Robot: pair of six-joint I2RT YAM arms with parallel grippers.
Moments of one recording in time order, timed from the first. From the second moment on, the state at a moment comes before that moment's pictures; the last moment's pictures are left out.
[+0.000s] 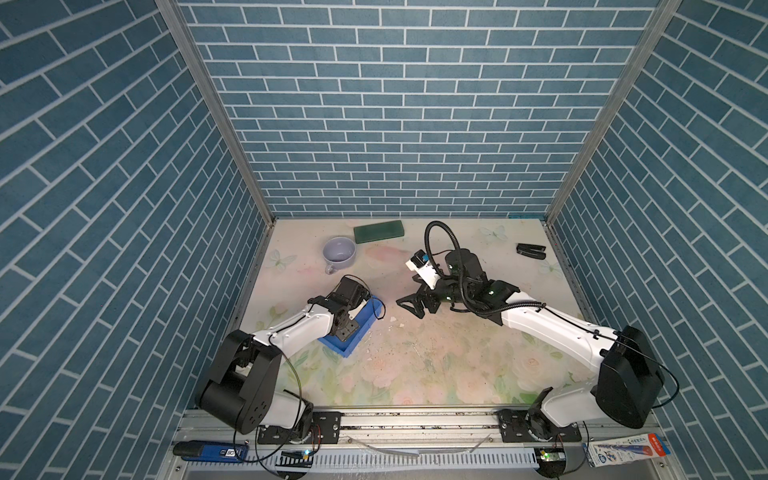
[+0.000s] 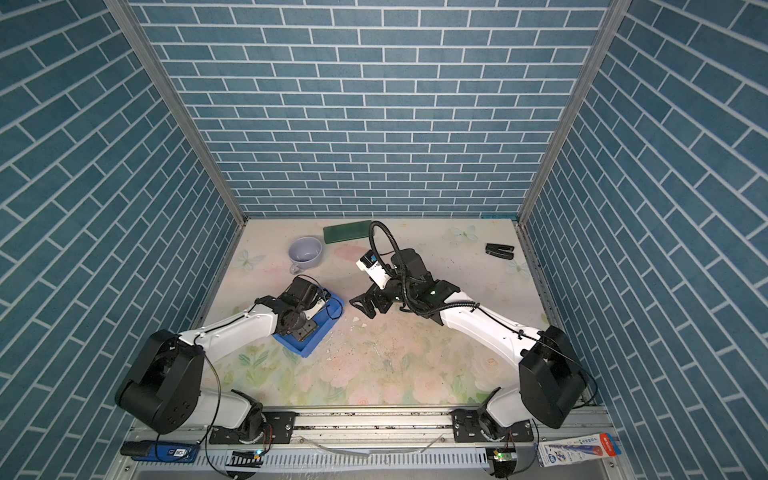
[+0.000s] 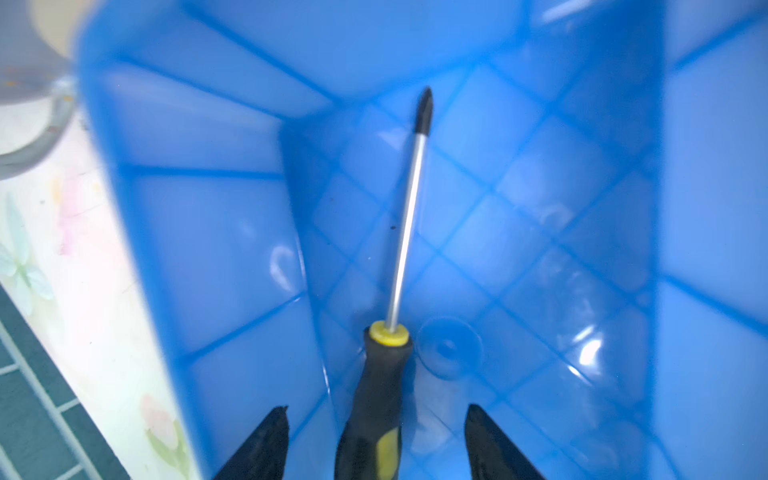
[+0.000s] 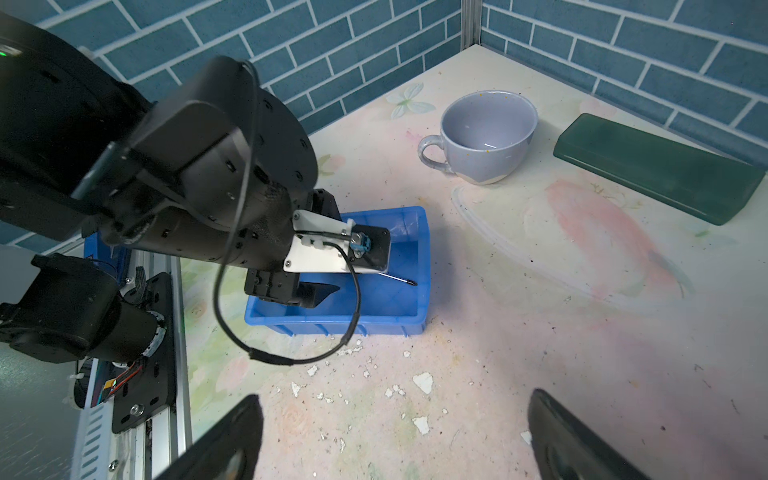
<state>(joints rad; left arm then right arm) -0.44 1.40 0.74 -0.55 -0.28 0.38 0.80 1.44 1.06 -0.17 -0.41 -0.03</state>
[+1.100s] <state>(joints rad) -0.28 0.96 0.35 0.18 -0.27 0.17 0.34 1.17 0.69 0.12 -0.07 0.10</state>
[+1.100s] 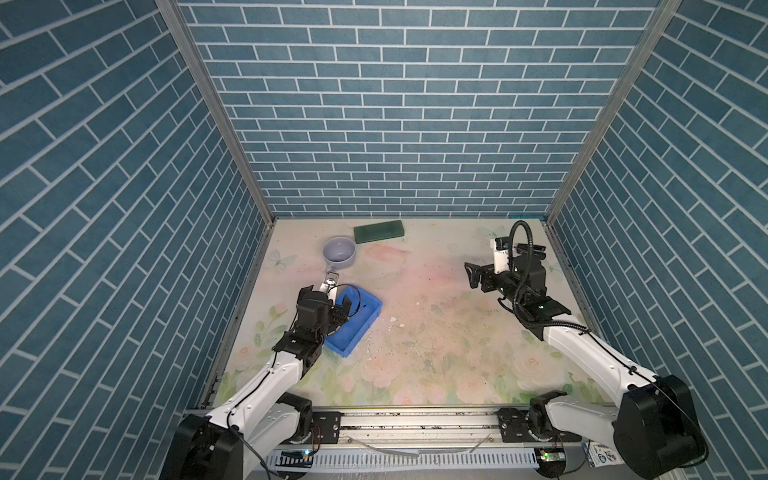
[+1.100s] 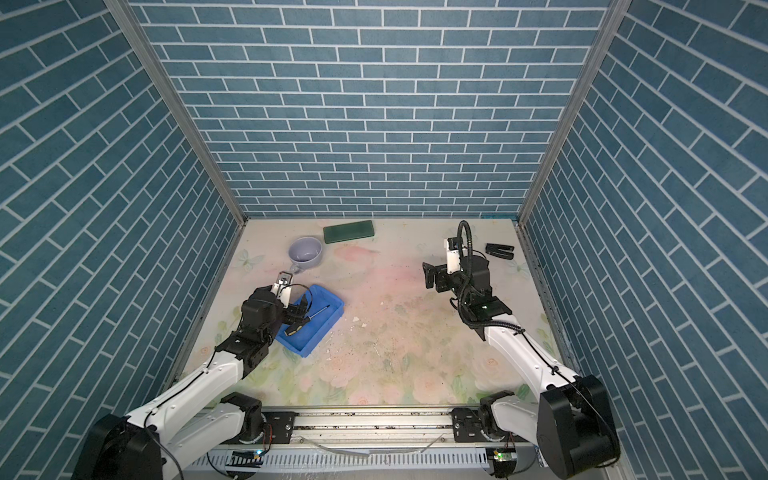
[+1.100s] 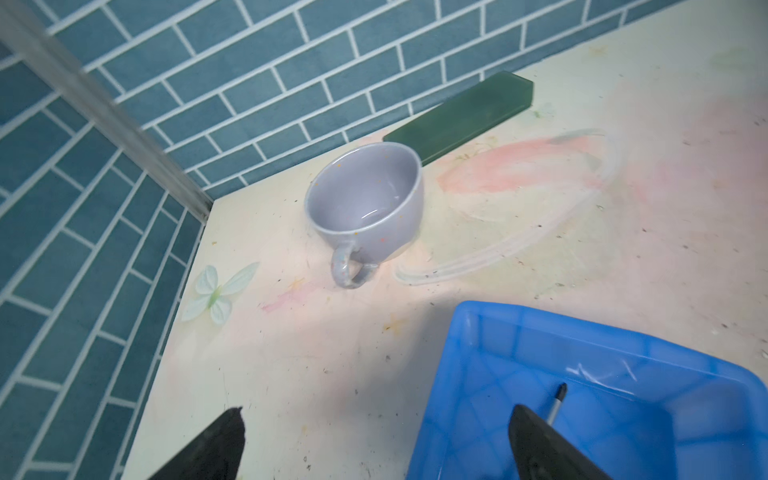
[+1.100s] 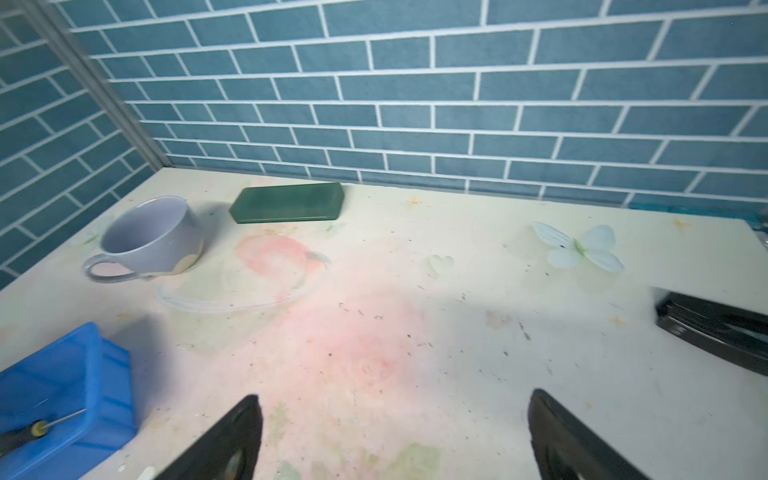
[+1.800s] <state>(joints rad) -0.19 1.24 0.29 0.55 -0.32 0.11 -0.04 1.34 0.41 0.49 0.10 0.03</state>
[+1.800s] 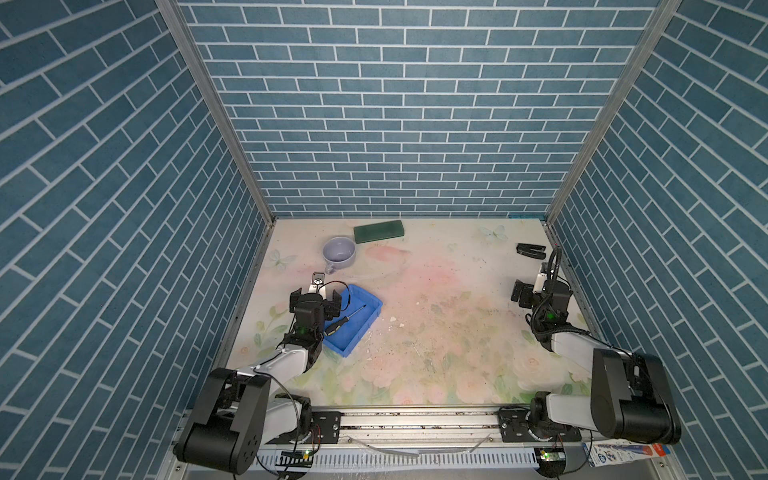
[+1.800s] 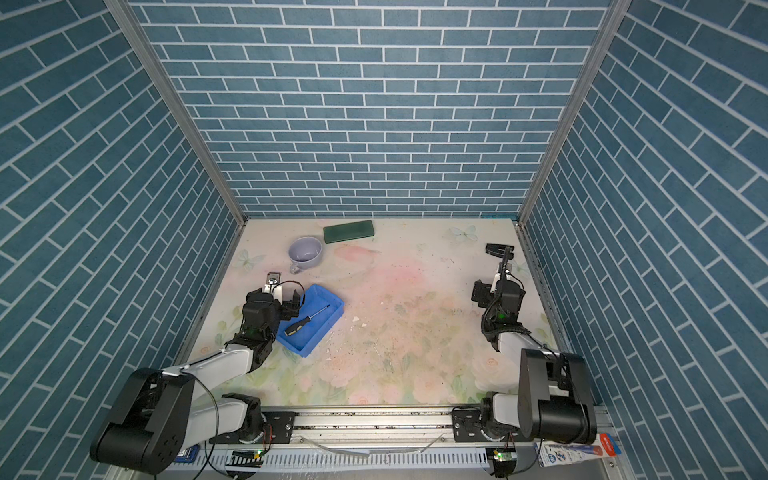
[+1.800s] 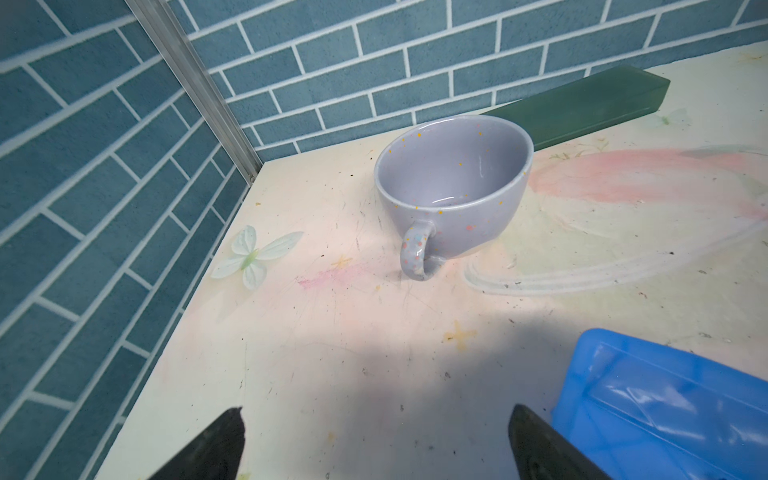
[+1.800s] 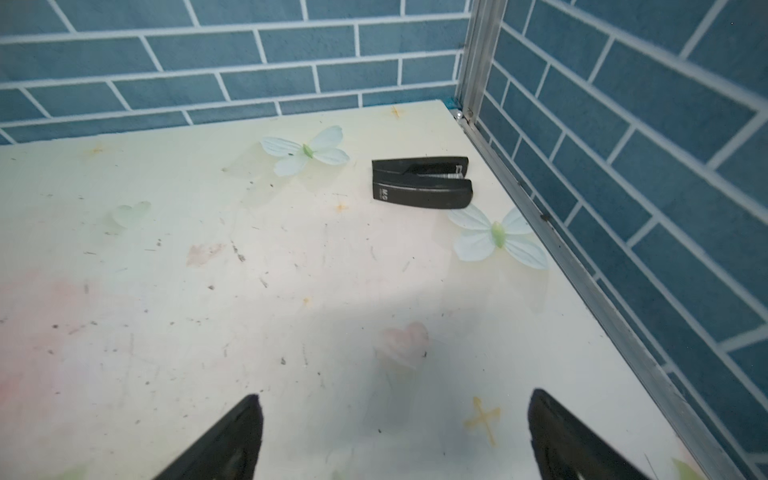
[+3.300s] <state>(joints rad) -0.06 1.53 0.36 0.81 -0.20 0.08 -0.06 1.53 0.39 0.76 0.08 0.03</state>
